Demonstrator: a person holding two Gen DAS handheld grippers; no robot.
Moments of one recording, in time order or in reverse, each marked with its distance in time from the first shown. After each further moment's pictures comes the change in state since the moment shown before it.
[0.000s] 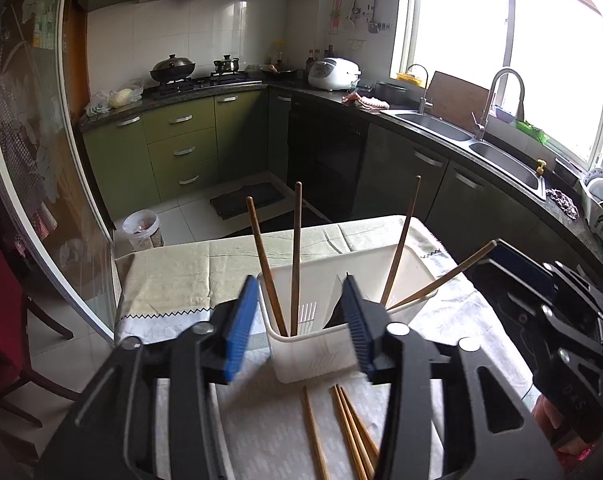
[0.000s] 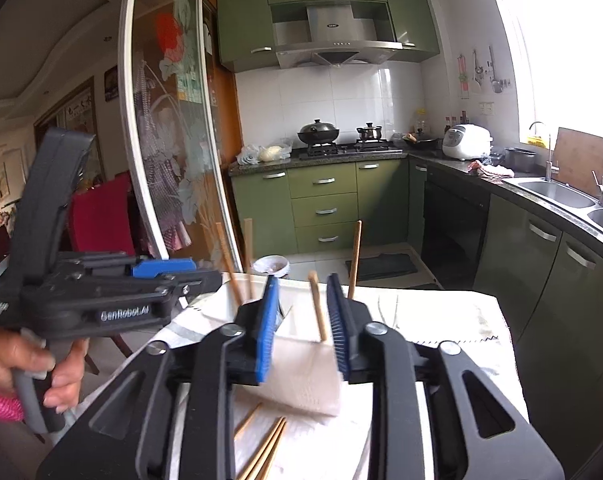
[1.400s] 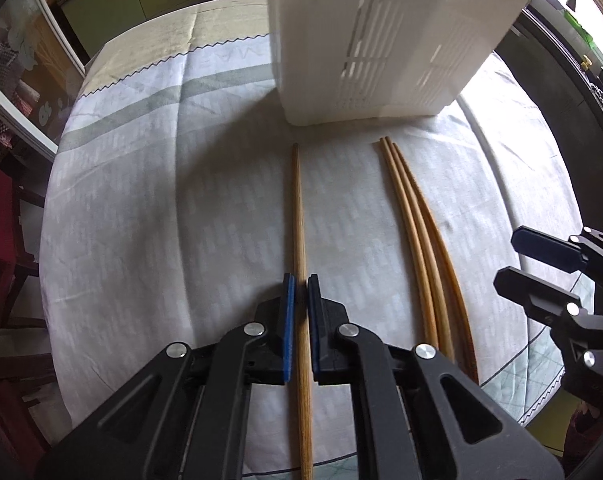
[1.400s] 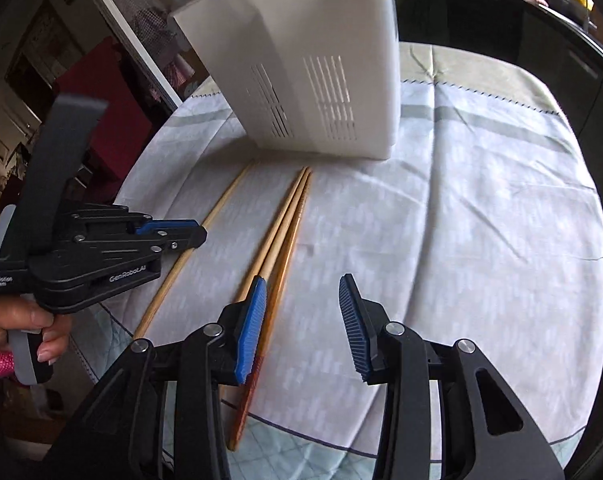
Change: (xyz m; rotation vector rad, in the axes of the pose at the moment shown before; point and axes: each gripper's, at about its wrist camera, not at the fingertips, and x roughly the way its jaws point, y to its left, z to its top) left arm 0.088 0.009 -0.154 -0.033 0.617 0.029; right arm 0.054 0.006 -0.139 0.130 0.718 0.099
